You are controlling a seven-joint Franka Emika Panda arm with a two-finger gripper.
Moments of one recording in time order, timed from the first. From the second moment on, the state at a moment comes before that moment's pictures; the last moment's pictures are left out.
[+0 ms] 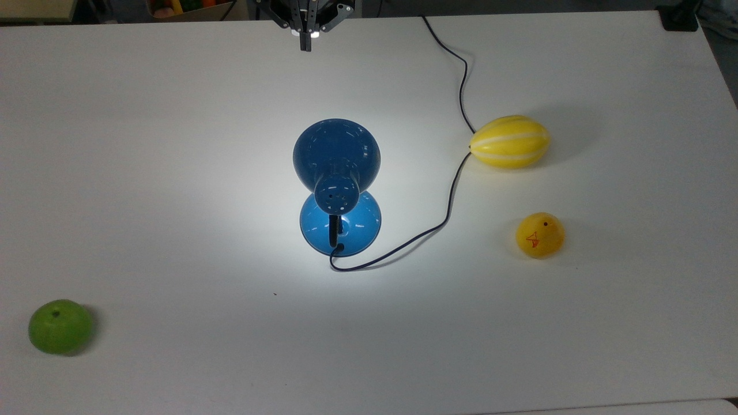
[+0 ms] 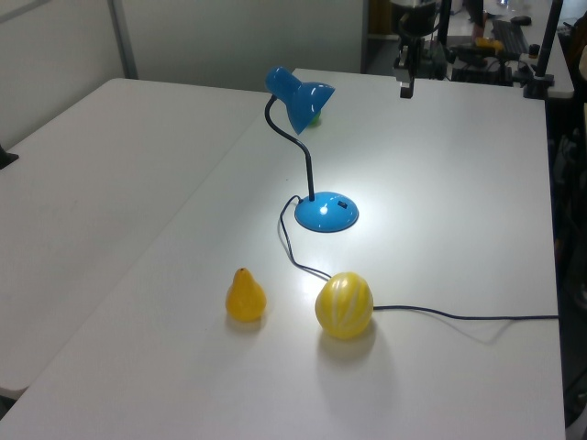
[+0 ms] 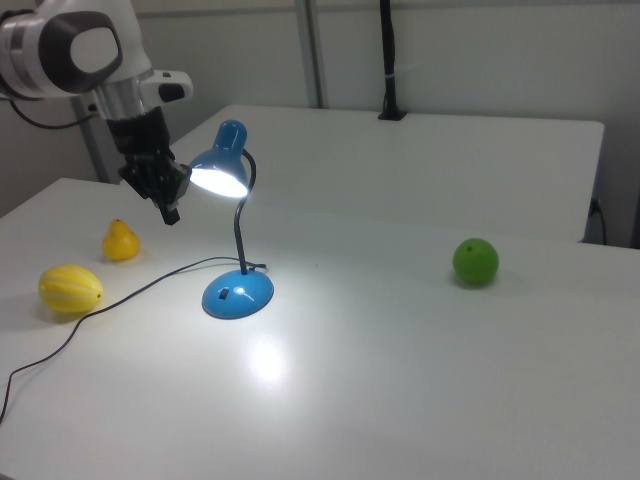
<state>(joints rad) 0.16 0.05 -0.04 -1.64 -0.08 1.69 0.10</state>
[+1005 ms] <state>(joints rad) 0.18 0.14 0.00 -1.95 -0.08 2.17 0.17</state>
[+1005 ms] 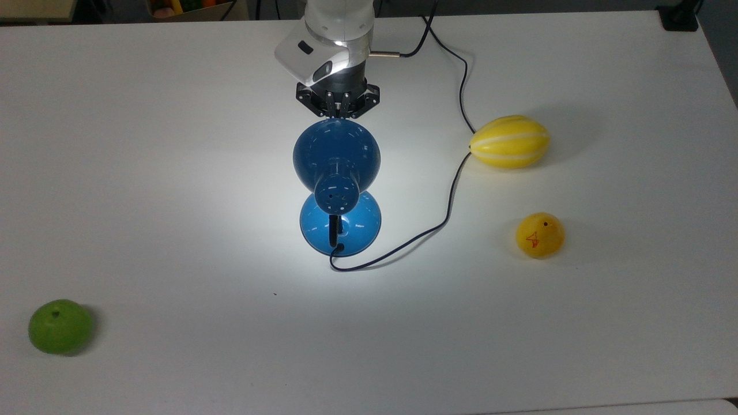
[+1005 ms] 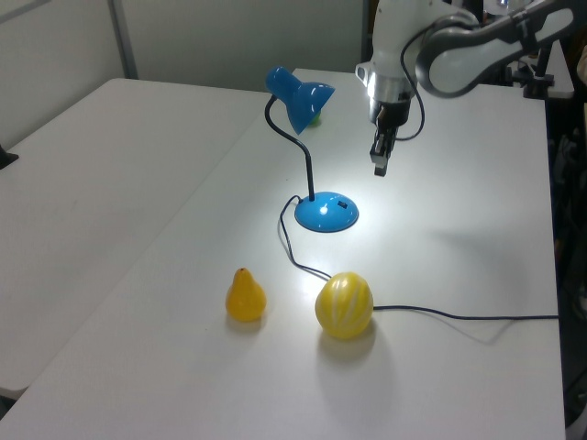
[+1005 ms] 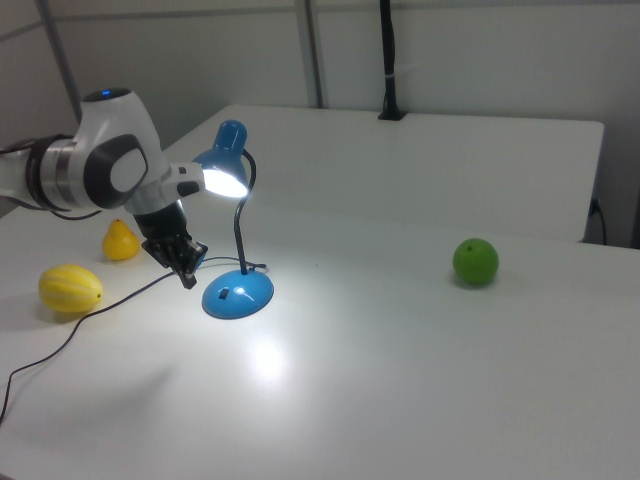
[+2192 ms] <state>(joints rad) 0.17 0.30 0.00 -1.97 -0.12 2.54 0.21</state>
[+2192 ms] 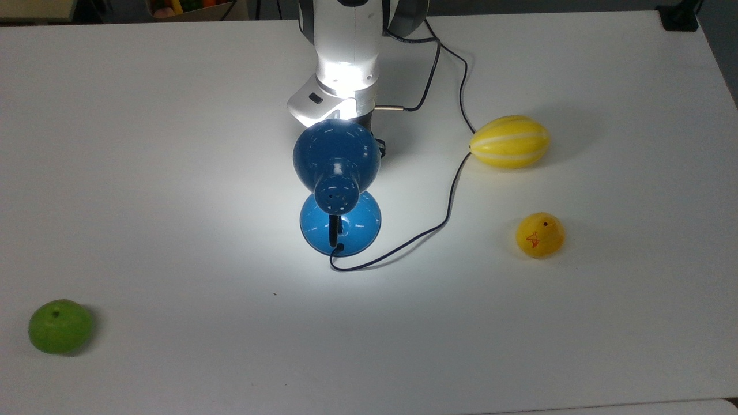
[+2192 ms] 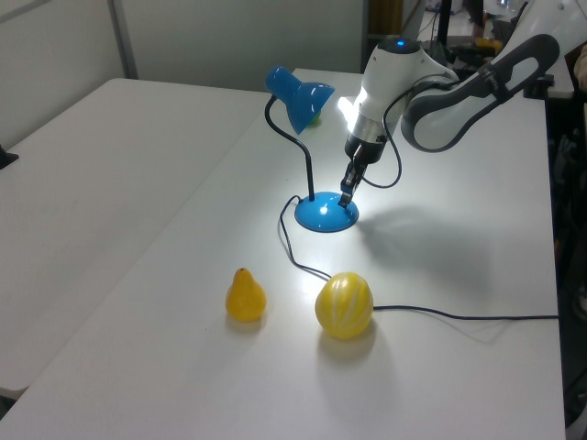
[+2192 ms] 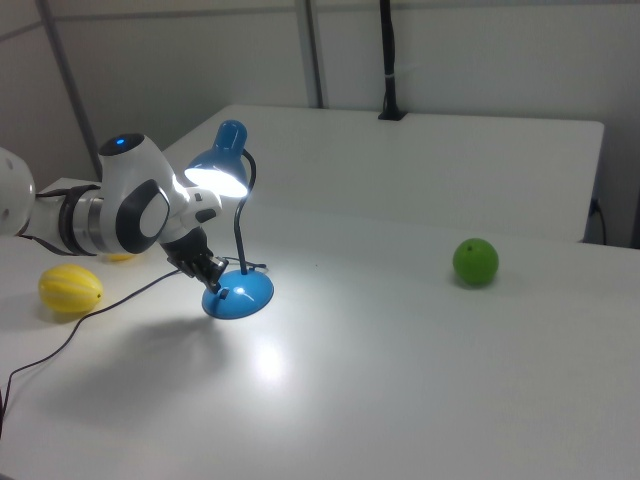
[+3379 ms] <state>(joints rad) 0.16 0.32 0.00 -1.97 -0.16 2.55 0.22</state>
